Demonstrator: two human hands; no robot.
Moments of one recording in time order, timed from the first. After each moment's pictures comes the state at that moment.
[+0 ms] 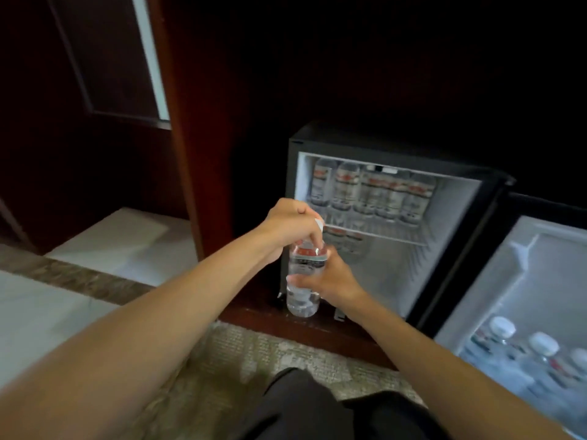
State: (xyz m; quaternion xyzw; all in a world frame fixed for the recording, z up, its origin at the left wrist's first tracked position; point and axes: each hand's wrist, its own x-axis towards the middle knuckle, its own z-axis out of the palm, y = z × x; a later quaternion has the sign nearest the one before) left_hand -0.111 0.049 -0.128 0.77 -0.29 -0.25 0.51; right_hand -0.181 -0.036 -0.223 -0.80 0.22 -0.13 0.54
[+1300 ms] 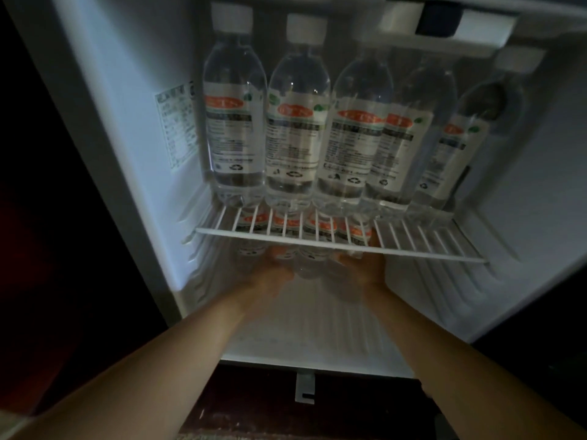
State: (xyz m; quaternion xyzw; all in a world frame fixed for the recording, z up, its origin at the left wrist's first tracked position) left_hand 0.039 -0.218 -0.392 0.74 -0.19 -0.41 0.50; right_hand -0.057 -0.348 -0.435 -0.64 0.41 -0.39 0.52
